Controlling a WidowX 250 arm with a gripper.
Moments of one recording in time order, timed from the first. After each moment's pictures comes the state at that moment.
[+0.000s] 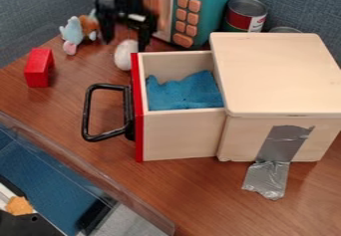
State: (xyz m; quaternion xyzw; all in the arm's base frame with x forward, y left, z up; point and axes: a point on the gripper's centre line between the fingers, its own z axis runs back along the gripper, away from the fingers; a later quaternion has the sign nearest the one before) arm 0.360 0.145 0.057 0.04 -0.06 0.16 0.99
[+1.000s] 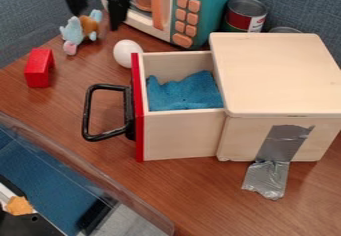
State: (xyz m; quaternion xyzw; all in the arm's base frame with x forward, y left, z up) arm 0.274 0.126 0.144 0.06 -0.15 0.08 0.98
